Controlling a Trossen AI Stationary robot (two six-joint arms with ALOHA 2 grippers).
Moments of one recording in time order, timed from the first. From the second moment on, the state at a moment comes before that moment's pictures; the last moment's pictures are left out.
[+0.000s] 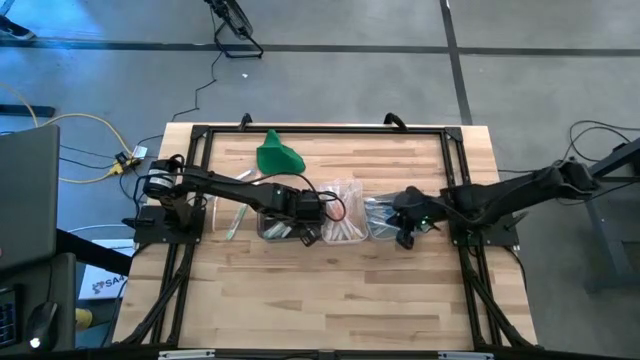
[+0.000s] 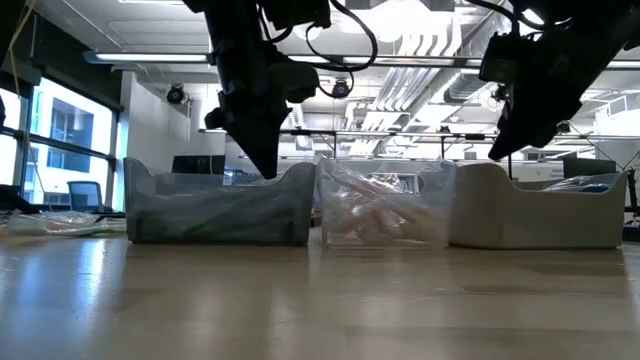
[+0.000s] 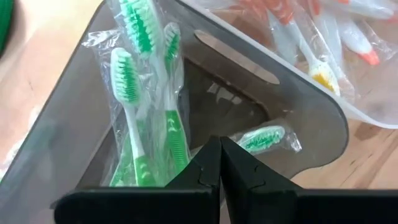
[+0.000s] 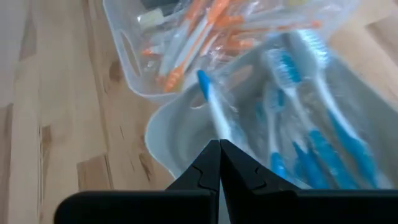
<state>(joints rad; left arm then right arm) -0.08 1.77 1.35 -0.80 -0.22 -0.70 0.14 0.99 0.52 -0.37 0.13 0.49</state>
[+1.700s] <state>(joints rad) -0.08 1.74 1.38 -0.79 -0.26 -0.60 0.17 1.02 0.59 -0.26 0.16 0.38</state>
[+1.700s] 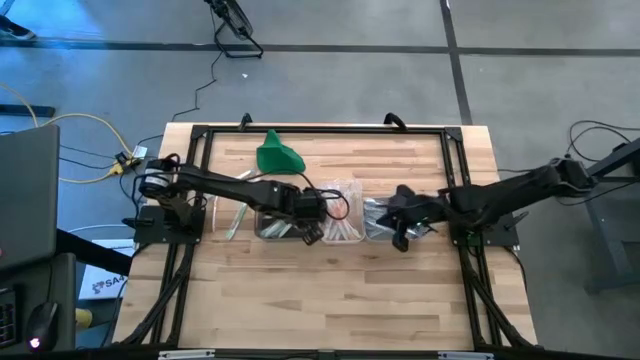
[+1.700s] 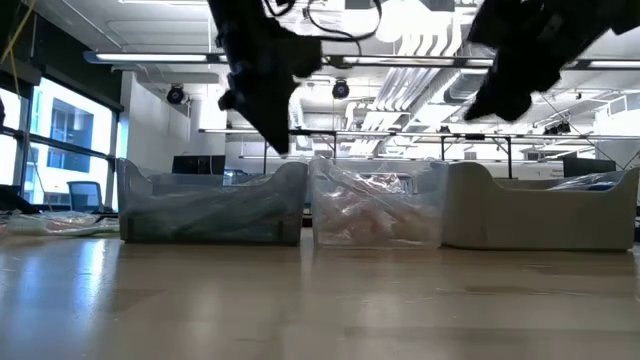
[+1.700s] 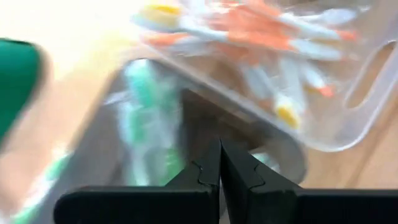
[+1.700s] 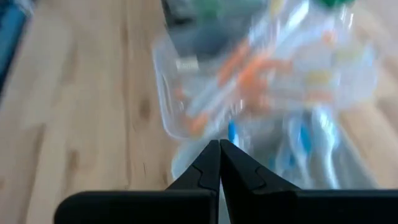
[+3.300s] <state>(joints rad) 0.68 1.42 1.15 -1.04 -0.19 -0.20 -0.28 0.83 0.59 0.01 0.20 -0.03</state>
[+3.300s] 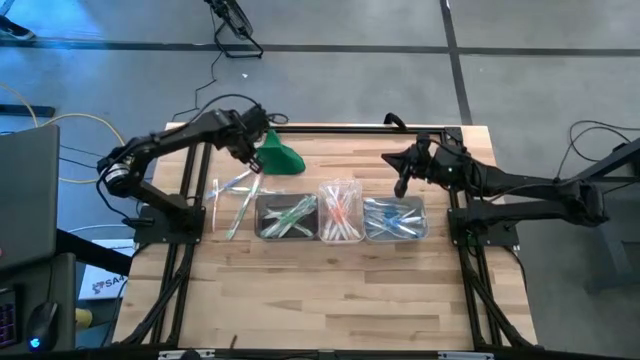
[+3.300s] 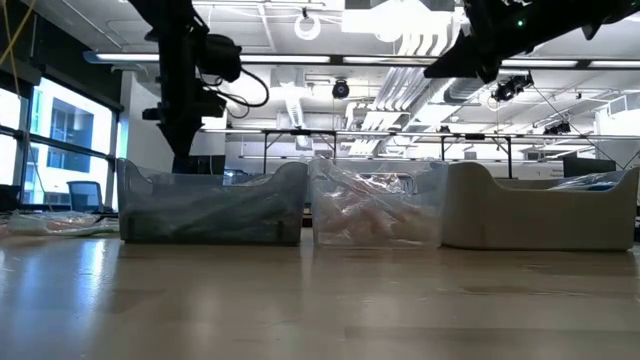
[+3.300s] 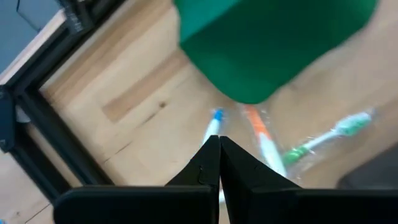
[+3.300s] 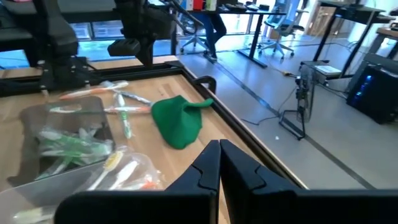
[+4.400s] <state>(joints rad) 0.82 1.53 1.15 -1.14 -0.10 0.10 -0.40 0.83 0.59 -0.04 0.20 -0.06</state>
